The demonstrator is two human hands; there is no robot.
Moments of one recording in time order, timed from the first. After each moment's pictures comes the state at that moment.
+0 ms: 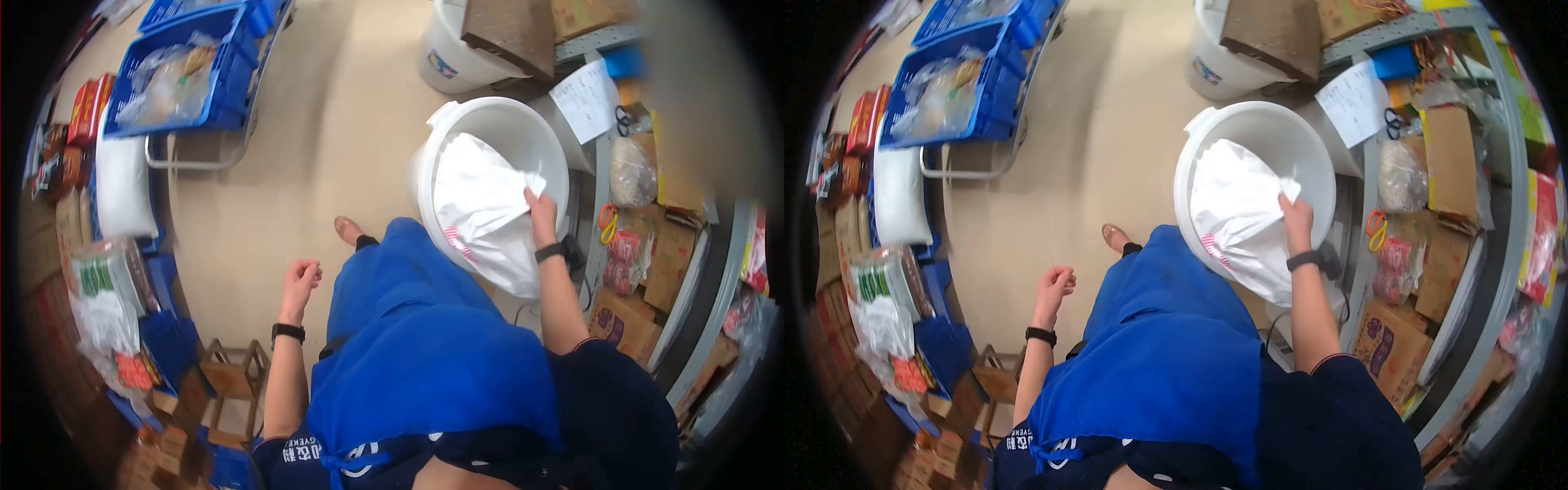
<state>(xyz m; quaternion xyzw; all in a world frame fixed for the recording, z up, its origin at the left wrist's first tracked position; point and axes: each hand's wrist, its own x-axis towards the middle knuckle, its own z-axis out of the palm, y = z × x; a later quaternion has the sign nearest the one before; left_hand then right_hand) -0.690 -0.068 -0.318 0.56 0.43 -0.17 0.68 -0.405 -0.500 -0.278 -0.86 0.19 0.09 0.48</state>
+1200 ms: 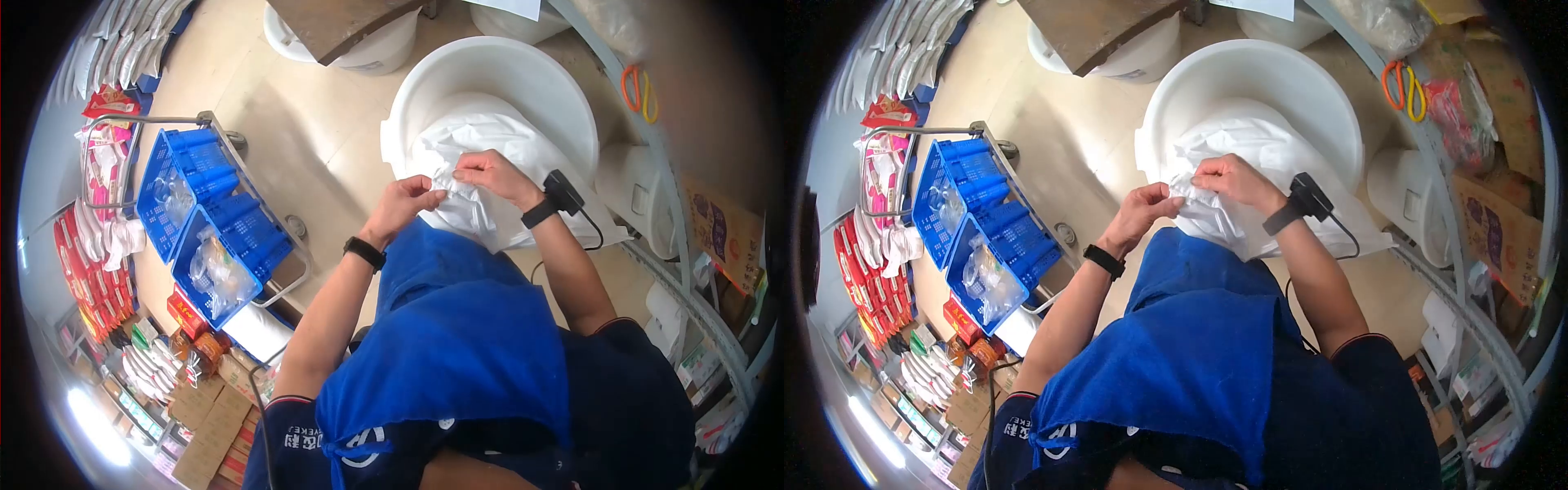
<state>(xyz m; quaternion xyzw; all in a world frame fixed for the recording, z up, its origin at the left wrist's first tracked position) -0.307 -0.260 -0.252 0.61 0.04 -0.54 0.58 -0.351 -0.478 -0.268 -0.68 0.04 0.24 0.70</state>
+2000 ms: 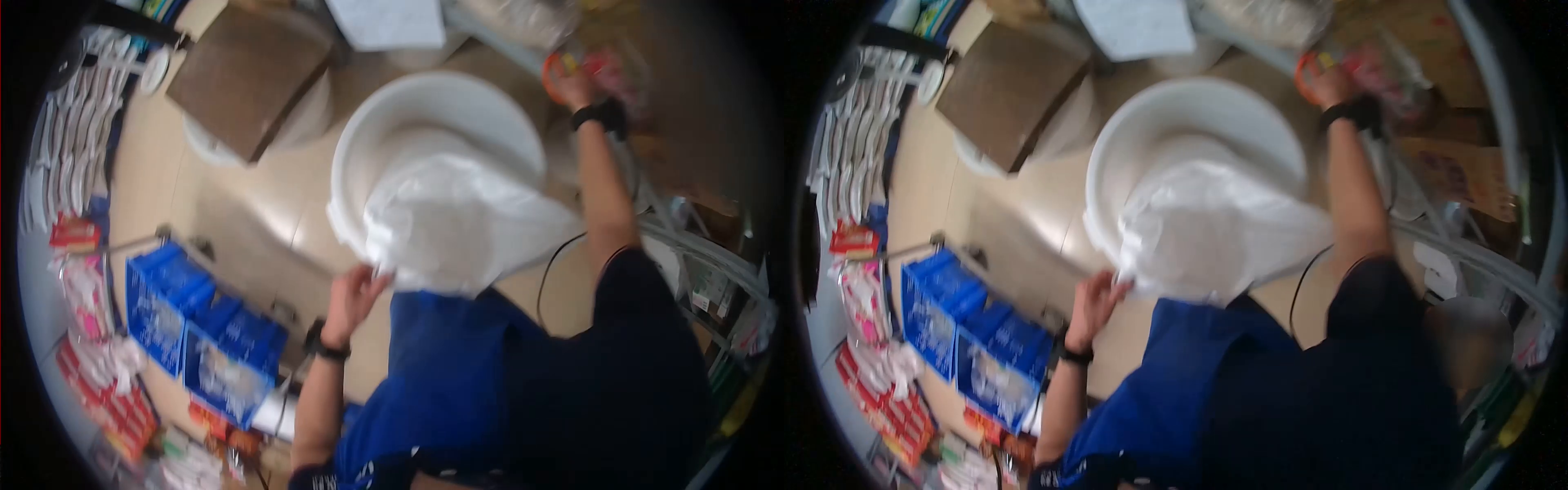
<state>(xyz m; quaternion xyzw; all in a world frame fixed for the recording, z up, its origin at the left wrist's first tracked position) -0.282 -0.242 -0.242 0.81 -0.21 -0.43 0.34 -0.323 -0.816 -0.293 -0.86 0.51 -0.01 0.03</state>
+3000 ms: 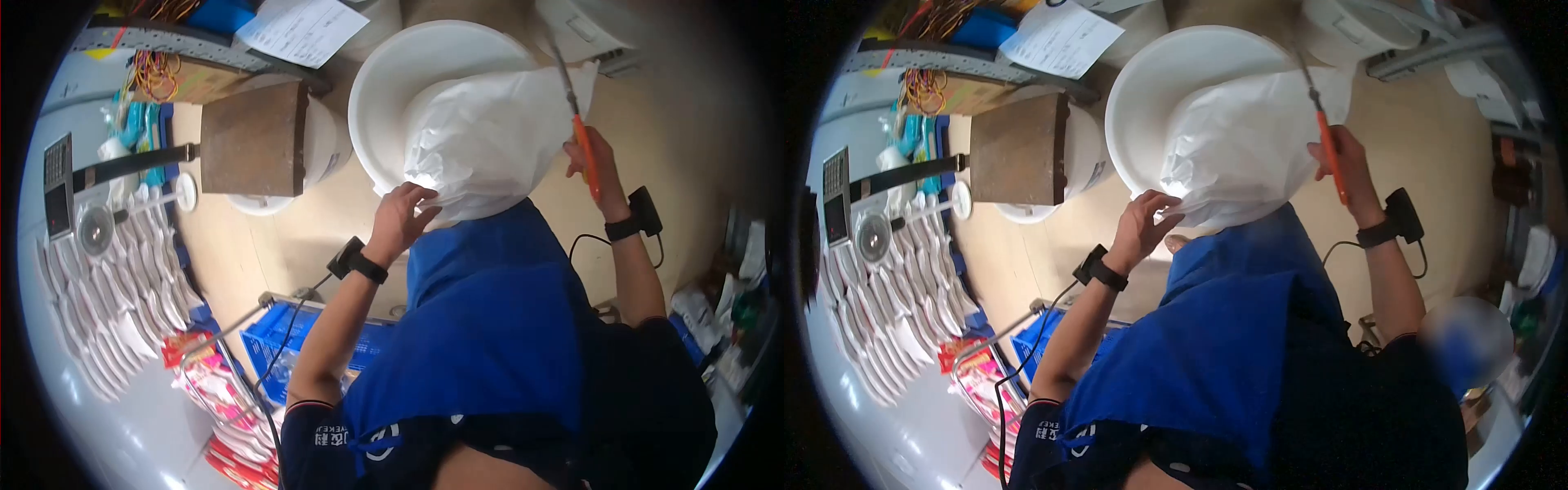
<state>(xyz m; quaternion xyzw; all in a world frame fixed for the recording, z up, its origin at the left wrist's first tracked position) -0.233 -0.277 -0.218 0.66 -0.62 -0.37 0.21 -0.536 -0.435 -0.182 -0.52 0.56 -0.28 0.58</state>
